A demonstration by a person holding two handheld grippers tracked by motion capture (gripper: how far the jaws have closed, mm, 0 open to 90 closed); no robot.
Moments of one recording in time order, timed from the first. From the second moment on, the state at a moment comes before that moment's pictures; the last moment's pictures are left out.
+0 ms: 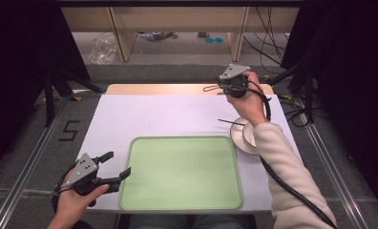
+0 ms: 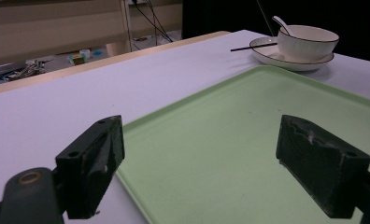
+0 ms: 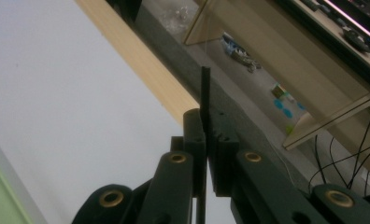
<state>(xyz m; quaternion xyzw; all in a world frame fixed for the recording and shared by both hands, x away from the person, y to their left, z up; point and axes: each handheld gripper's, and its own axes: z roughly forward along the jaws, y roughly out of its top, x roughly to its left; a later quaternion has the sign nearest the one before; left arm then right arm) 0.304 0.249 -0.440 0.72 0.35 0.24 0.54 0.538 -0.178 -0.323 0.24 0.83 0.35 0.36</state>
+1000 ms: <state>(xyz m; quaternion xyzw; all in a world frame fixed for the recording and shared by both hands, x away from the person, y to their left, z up) 0.305 0.249 -0.441 0.72 0.36 0.24 0.54 0.521 -0.186 -0.312 0.44 0.75 0.42 0.25</state>
